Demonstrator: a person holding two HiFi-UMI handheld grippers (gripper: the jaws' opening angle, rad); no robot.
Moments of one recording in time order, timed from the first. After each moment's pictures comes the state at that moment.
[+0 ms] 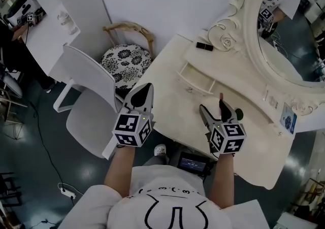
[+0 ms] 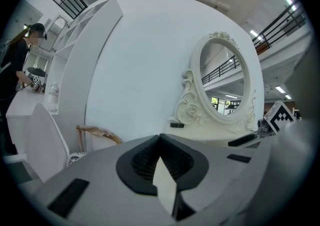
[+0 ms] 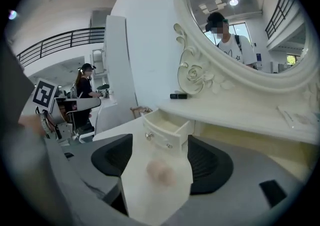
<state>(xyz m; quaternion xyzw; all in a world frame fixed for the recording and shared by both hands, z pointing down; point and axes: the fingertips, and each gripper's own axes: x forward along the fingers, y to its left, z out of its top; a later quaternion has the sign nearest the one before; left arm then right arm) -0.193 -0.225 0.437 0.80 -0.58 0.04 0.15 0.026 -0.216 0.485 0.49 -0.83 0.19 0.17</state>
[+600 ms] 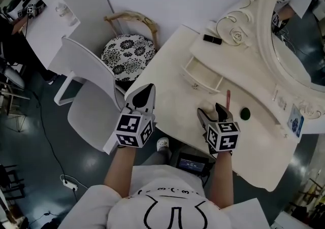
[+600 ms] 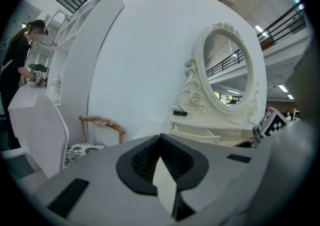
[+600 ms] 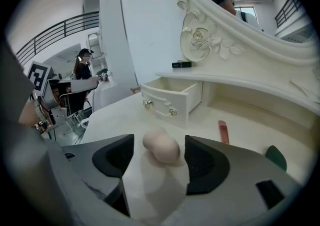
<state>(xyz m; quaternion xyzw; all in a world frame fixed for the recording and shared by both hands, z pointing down) -0.195 -0.223 0.478 0.79 -0.58 0.07 0.17 0.015 -0.207 0.564 0.46 -0.81 0.24 0.25</state>
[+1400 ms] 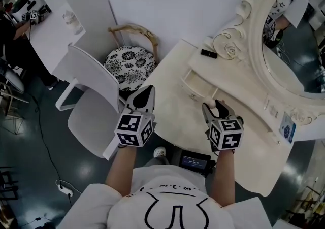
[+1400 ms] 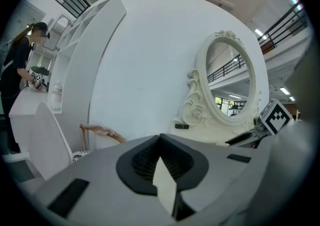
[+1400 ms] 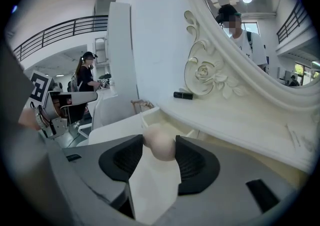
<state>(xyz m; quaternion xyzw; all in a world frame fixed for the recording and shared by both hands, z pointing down) -0.203 -0.234 0.437 0.79 -0.59 0.04 0.16 0.010 -0.242 0.486 0.47 -0.83 0.18 0.23</state>
